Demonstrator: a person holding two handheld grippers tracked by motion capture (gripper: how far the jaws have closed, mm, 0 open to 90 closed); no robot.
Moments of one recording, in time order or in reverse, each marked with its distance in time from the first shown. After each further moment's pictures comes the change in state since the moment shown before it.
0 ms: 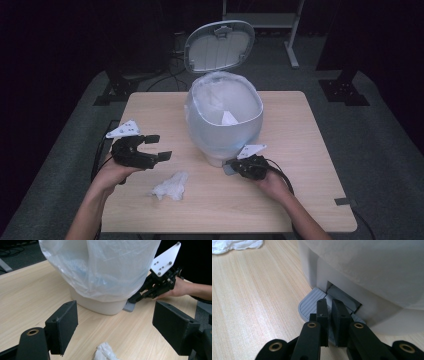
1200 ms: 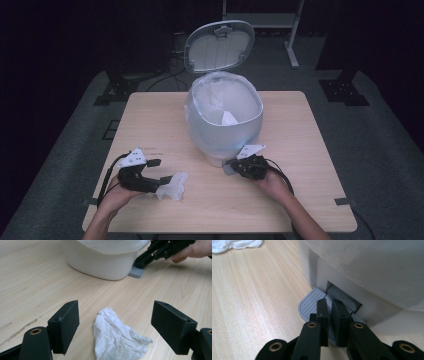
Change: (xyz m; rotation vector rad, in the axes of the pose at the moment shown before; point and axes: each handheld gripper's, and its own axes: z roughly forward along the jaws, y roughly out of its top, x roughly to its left) left arm -0.002 -0.082 0.027 0.071 0.019 0.037; right arm 0.001 0.001 0.000 0.007 -0.005 -0.003
